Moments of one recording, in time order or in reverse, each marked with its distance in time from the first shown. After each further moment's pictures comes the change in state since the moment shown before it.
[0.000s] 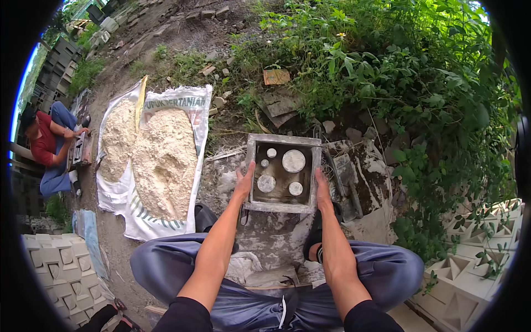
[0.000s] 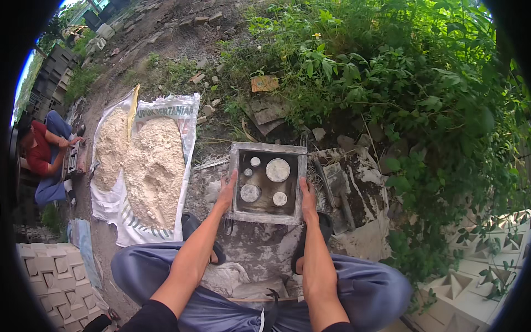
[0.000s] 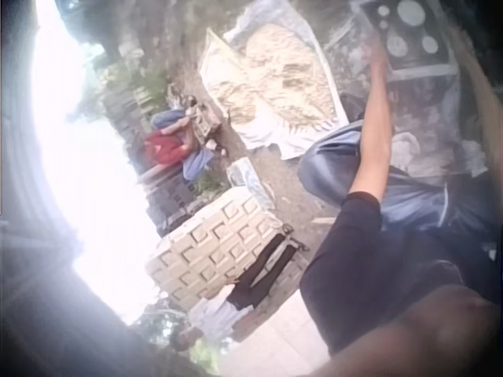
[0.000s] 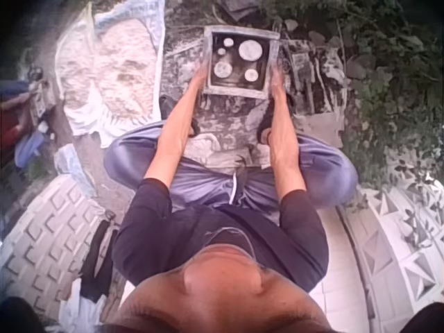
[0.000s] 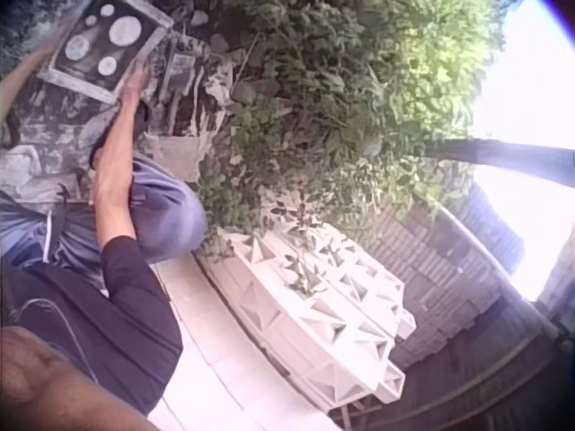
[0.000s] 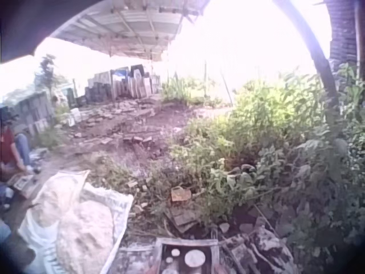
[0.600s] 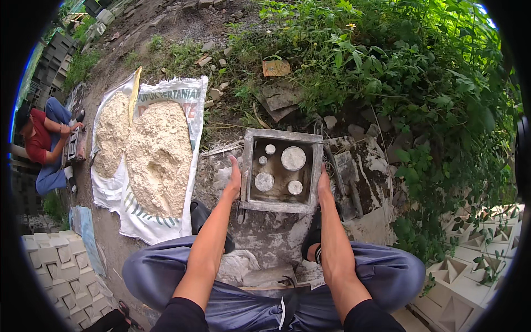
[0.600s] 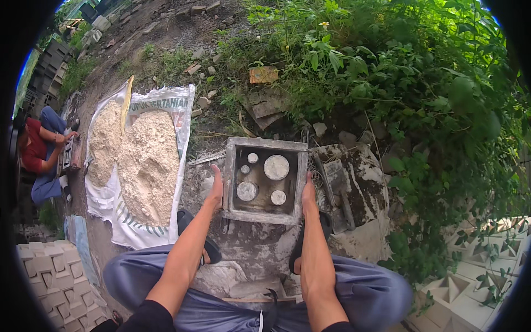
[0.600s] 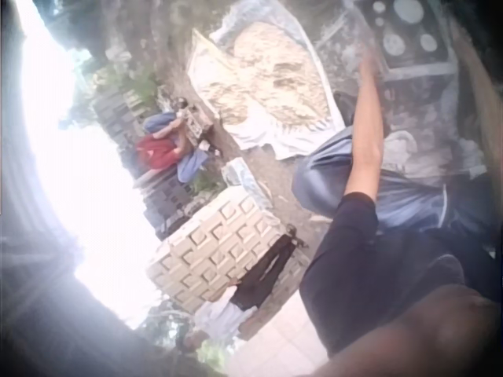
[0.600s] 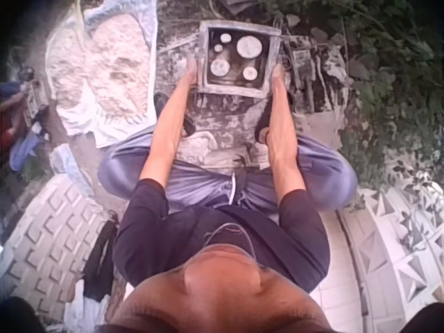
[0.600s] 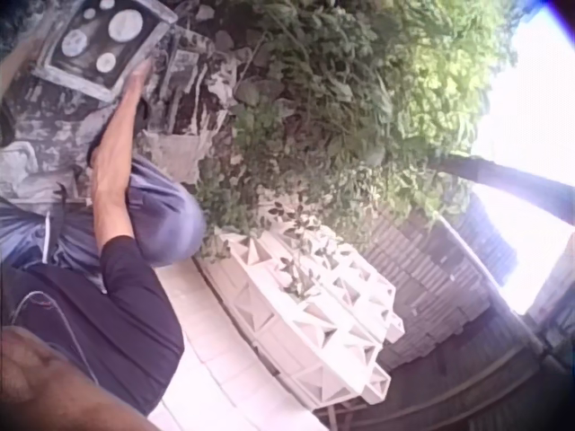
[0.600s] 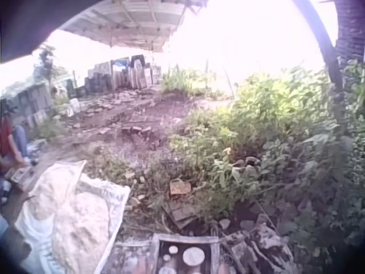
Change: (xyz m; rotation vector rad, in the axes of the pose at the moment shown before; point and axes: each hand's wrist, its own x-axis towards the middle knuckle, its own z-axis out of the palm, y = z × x) left_hand 0.054 -0.039 -0.034 -0.445 -0.462 -0.228; right_hand 0.021 -0.011 0.025 -0.087 0.082 0.259
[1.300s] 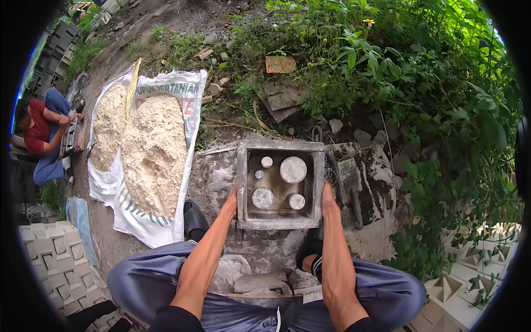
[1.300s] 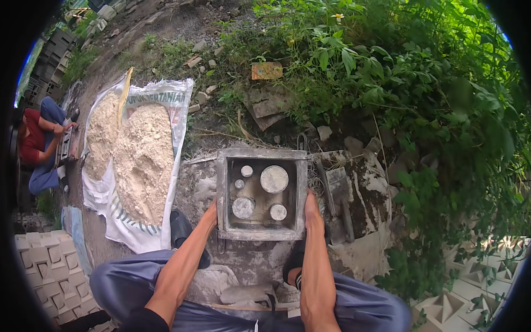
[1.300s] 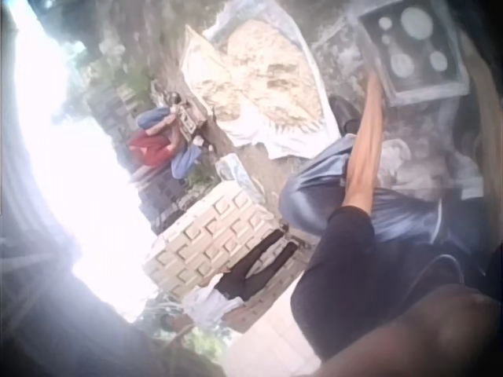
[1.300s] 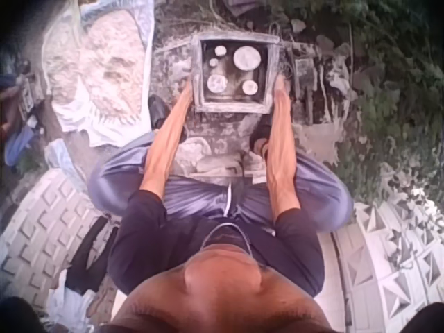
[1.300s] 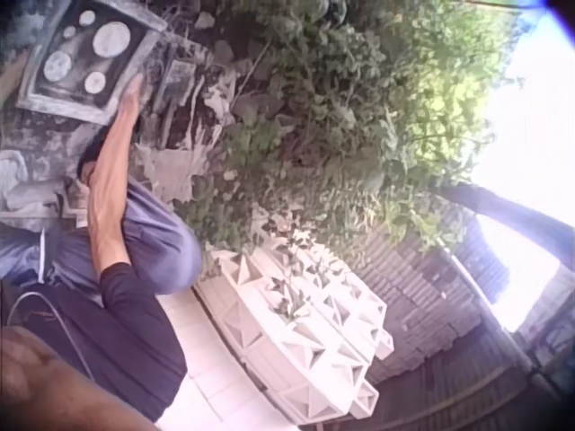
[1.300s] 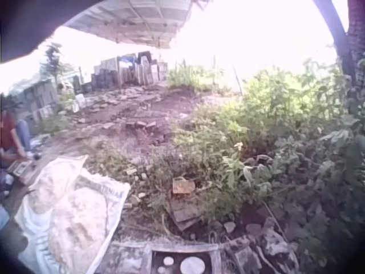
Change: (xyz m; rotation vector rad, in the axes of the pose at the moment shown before) left_hand -0.004 -0.088 -0.011 -0.017 0.175 0.172; right_hand -0.018 -0.012 -0.013 0.116 -0.158 0.136
